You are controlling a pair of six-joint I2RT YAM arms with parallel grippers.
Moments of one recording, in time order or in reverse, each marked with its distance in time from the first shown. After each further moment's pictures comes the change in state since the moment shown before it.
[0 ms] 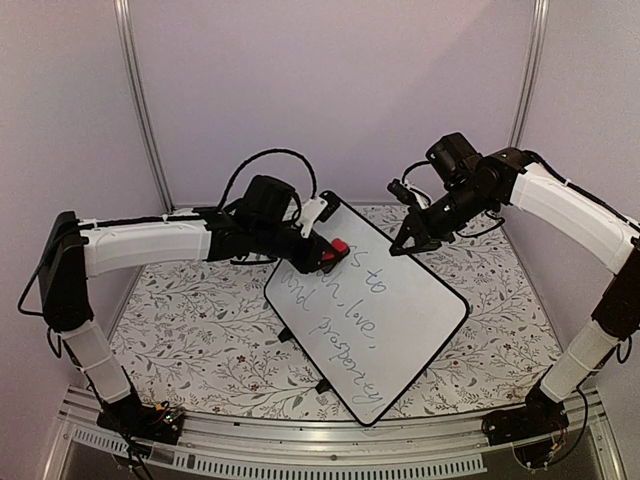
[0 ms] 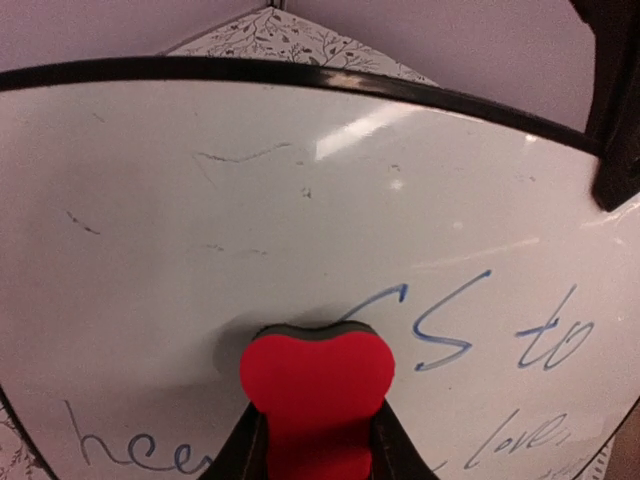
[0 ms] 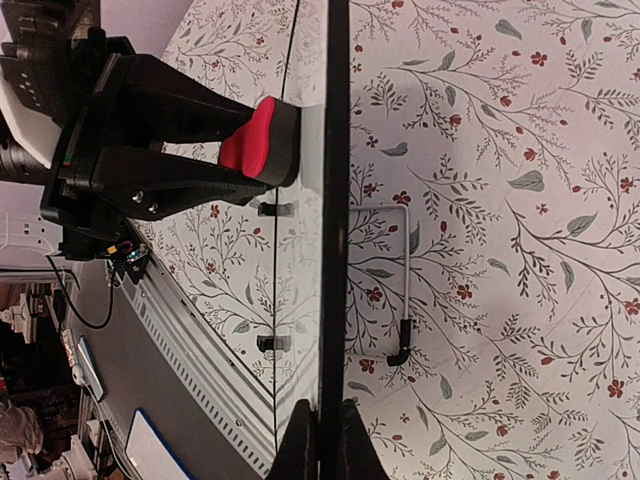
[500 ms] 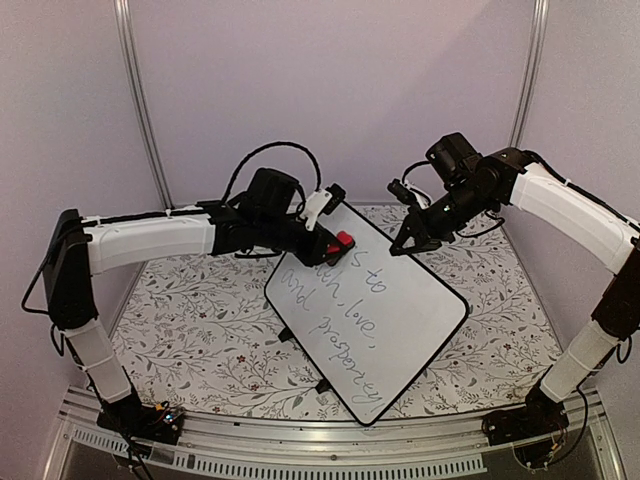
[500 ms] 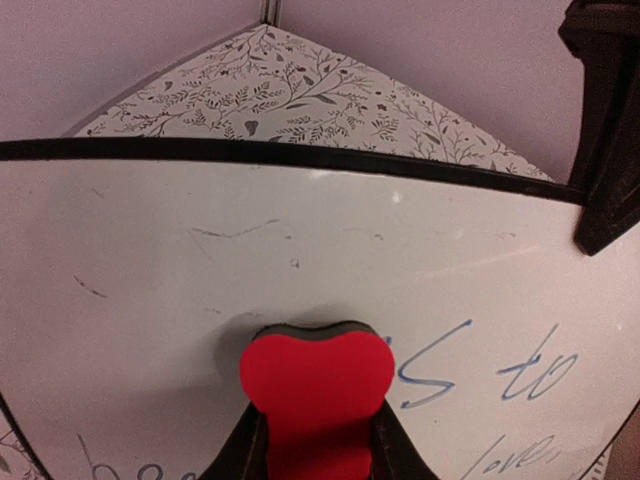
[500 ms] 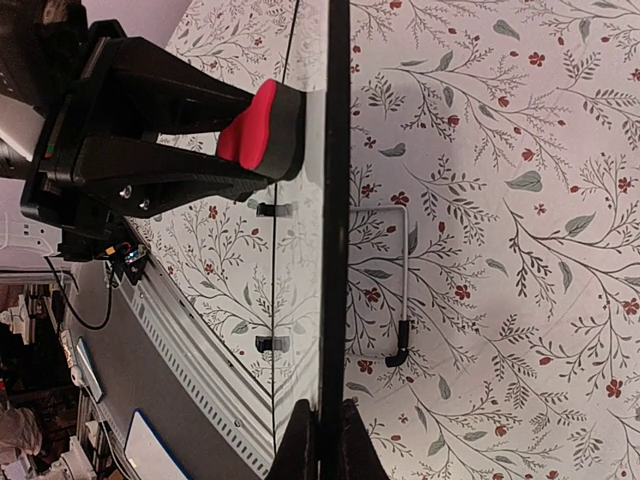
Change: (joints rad) left arm 0.000 0.030 0.067 -0.011 0.011 0.008; right arm 0.000 0.000 0.000 0.000 0.006 0.000
